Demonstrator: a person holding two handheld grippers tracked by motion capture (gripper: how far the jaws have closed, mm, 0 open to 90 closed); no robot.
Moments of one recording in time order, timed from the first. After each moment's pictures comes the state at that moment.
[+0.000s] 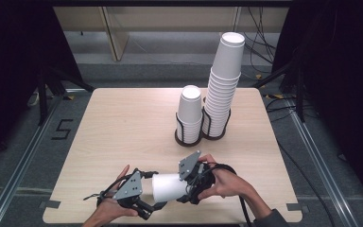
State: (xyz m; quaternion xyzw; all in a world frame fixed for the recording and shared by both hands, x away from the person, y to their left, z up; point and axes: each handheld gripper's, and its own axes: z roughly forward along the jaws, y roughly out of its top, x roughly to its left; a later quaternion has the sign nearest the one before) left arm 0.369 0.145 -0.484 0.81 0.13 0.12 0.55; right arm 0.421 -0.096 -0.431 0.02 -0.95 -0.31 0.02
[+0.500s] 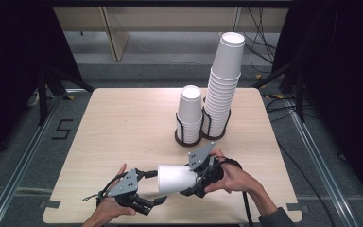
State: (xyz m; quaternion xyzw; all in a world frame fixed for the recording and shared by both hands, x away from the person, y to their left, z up) left arm 0.372 0.150 -0.483 0.78 0.17 0.10 0.60; right arm 0.432 -0.120 -0.421 -0.01 -0.93 -0.38 0.03
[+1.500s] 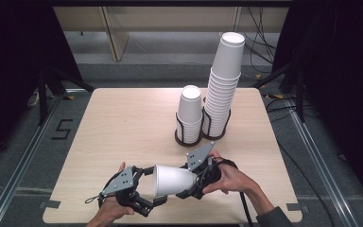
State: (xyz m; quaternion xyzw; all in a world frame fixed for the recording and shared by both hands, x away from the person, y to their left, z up) left arm 0.369 0.146 -0.477 0.72 0.19 0.07 0.66; right arm 0.433 -0.112 -0.428 0.01 -0.90 -0.42 0.07
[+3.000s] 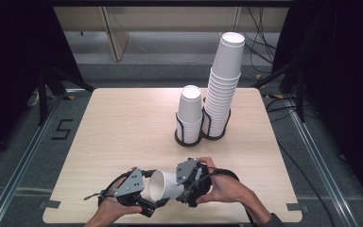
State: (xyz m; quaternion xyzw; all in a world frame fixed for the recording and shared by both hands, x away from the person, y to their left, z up) left arm 0.364 0.136 -0.462 0.81 0.18 0.12 0.54; right arm 0.405 -0.088 -0.423 0.02 -0.96 -0.28 -0.07
